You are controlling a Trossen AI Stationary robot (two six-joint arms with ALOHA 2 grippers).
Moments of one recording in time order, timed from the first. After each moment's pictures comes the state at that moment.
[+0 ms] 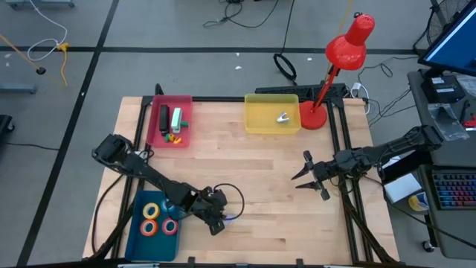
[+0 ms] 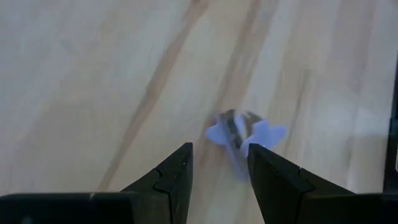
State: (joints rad) left arm -0.51 1.79 1.01 -0.17 -0.20 -0.90; right arm 0.29 0.54 0.21 0.13 -0.05 0.04
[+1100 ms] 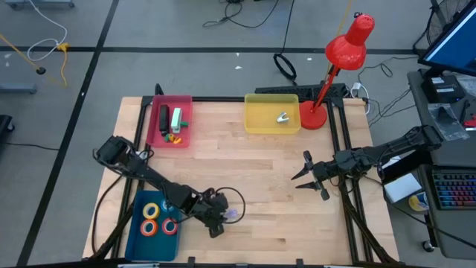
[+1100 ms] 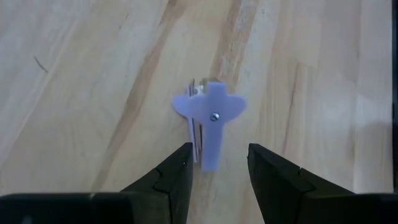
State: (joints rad) left arm -0.52 1.82 1.01 -0.10 -0.20 -0.80; right arm 0.29 0.54 0.21 0.13 -0.05 0.04
